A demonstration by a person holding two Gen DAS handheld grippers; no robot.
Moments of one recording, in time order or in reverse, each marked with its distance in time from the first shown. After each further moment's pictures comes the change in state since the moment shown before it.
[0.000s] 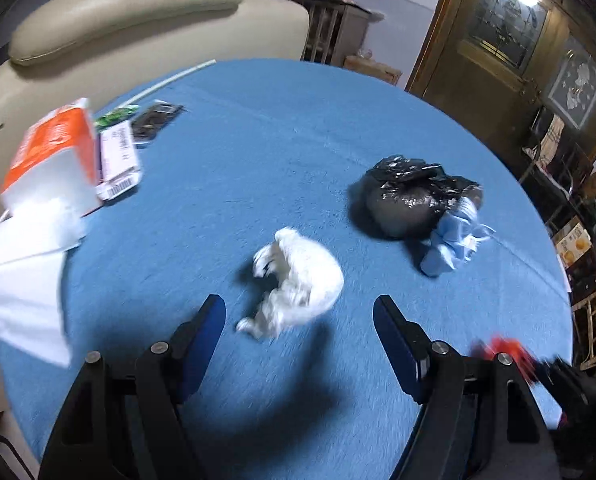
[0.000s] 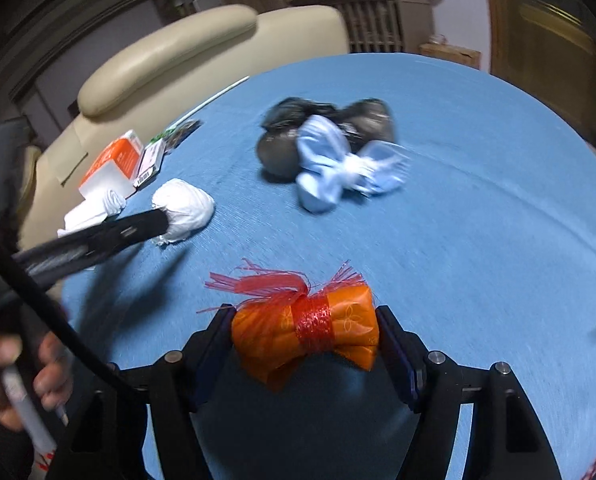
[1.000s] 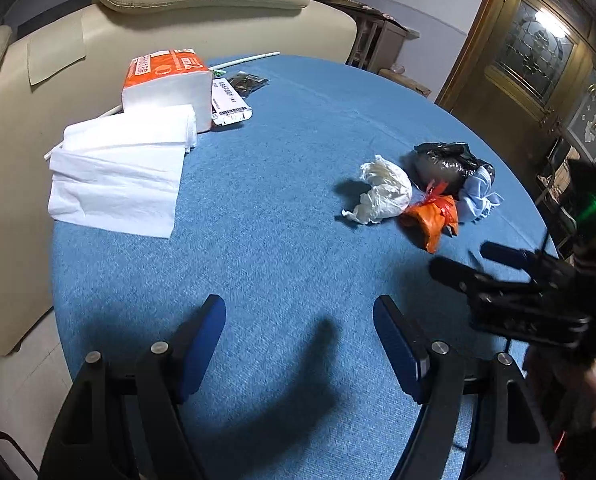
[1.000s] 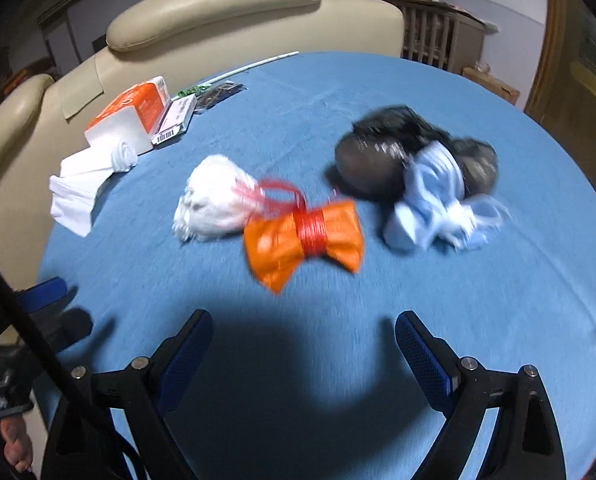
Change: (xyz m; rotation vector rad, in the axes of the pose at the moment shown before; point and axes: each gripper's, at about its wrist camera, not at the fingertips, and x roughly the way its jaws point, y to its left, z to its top) left arm -0.065 0.060 -0.085 -0.124 -0.038 0.025; right arm 0.050 0.075 0.028 -0.264 0.072 -0.063
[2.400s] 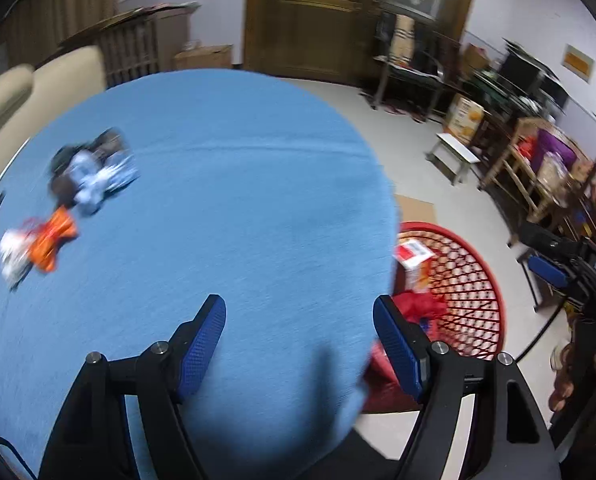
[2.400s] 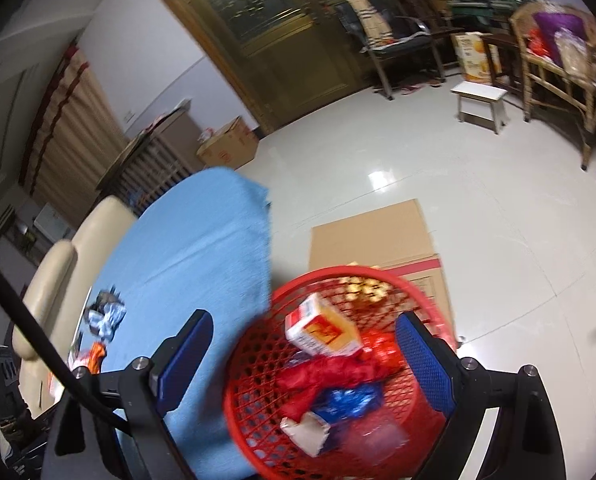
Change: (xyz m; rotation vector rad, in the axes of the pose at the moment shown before) left arm -0.032 -0.292 -0.088 0.568 0.104 -0.301; right arm -0.273 -0.251 -0.312 1.012 -0.387 -0.295
